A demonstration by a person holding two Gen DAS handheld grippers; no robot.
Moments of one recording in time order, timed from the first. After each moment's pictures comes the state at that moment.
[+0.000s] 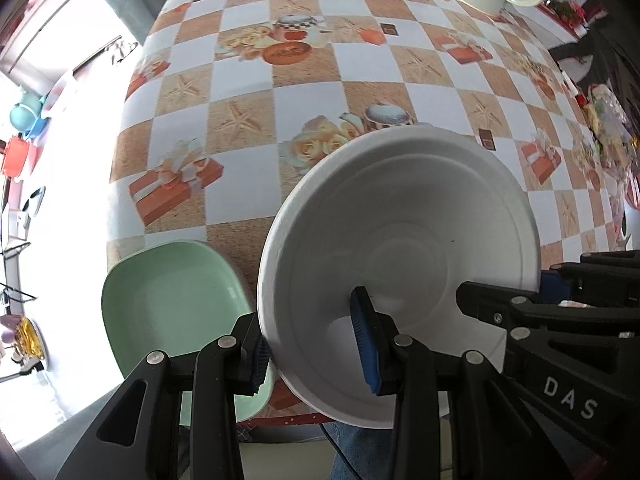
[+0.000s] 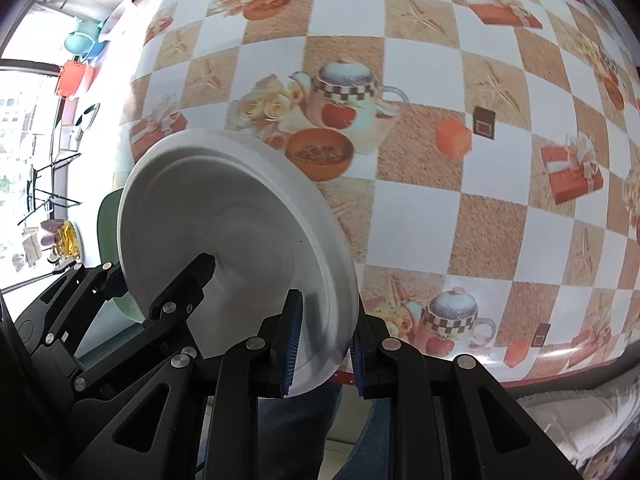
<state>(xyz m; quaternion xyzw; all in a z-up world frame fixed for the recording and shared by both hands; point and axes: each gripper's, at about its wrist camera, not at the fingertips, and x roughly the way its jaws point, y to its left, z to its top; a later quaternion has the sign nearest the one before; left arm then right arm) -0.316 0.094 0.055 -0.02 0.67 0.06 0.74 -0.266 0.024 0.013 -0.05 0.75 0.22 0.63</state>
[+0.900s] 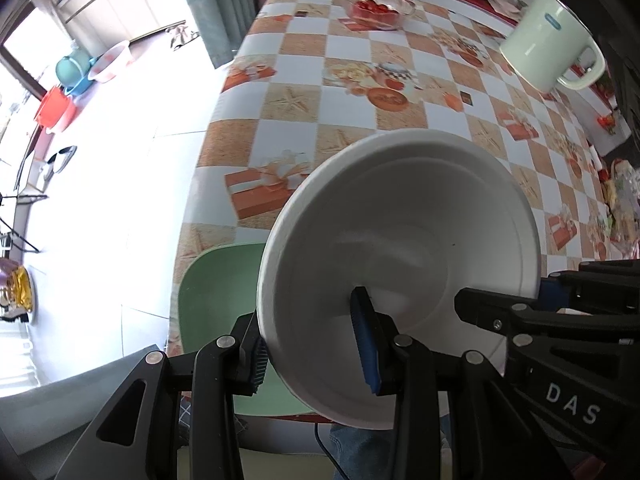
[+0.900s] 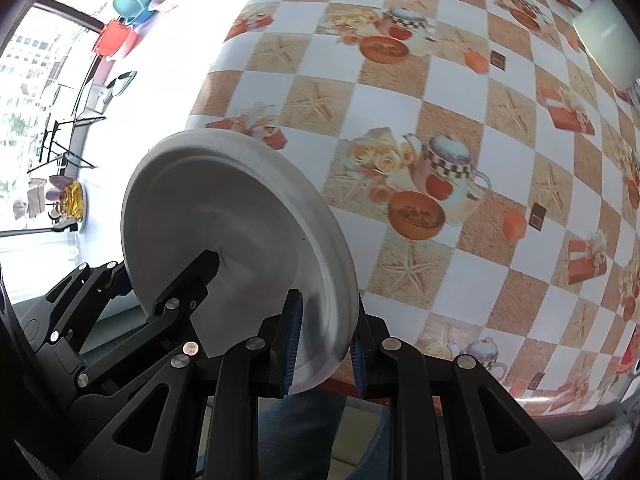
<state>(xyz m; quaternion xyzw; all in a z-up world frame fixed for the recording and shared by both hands) -0.330 0.172 0.085 -0.08 0.62 0.14 0.77 -0.273 0.101 0.060 -0.12 0.71 0.29 0.63</state>
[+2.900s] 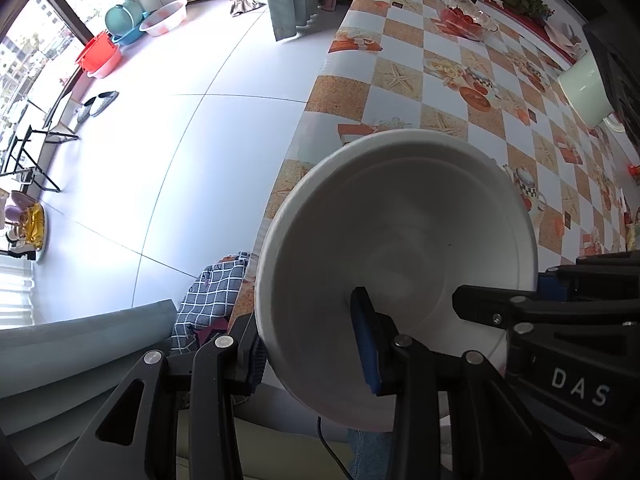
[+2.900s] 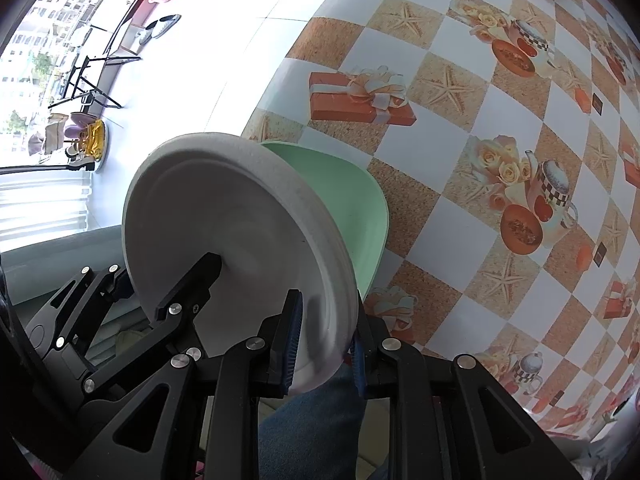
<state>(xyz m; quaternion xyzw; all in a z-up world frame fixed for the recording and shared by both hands) -0.398 0.230 0.085 -0.14 0.62 0.22 0.74 -0.320 0.180 0.041 -0.17 0.72 0.36 0.57</state>
